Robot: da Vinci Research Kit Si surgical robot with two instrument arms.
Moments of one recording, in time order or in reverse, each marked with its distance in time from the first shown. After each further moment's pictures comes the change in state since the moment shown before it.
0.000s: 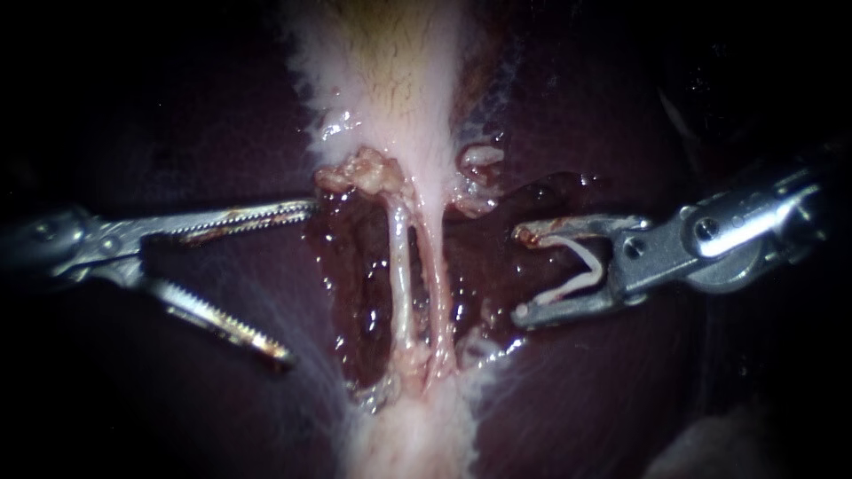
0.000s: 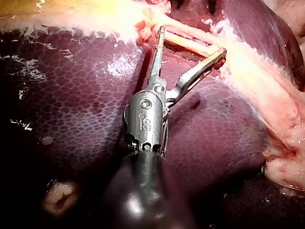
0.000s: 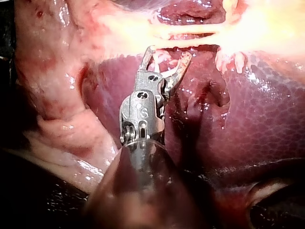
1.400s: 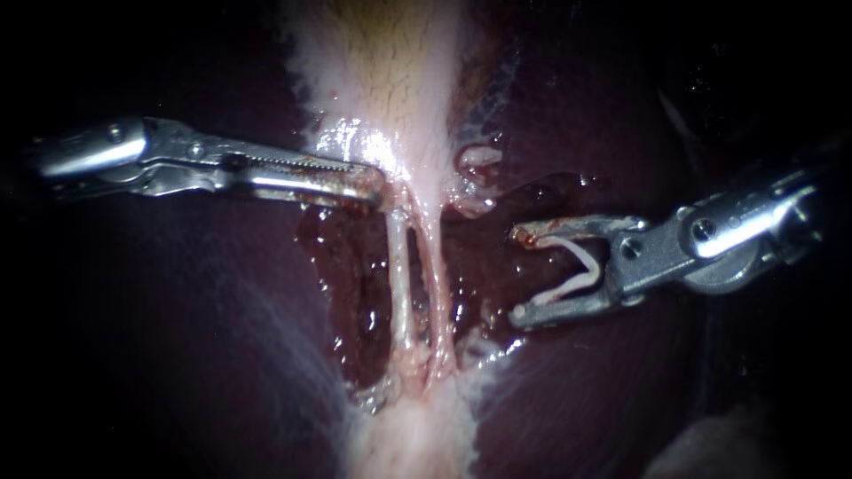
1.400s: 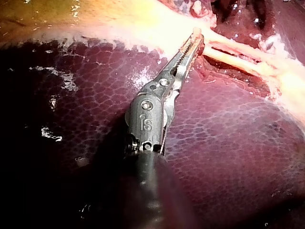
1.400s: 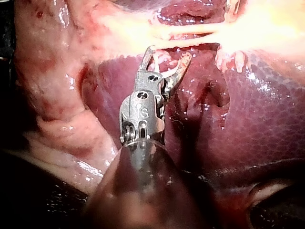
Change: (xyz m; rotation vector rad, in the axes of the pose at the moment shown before) right arm 0.000 0.000 0.000 -0.001 0.000 0.000; left arm -0.003 -0.011 0.002 0.080 -0.135 -0.056
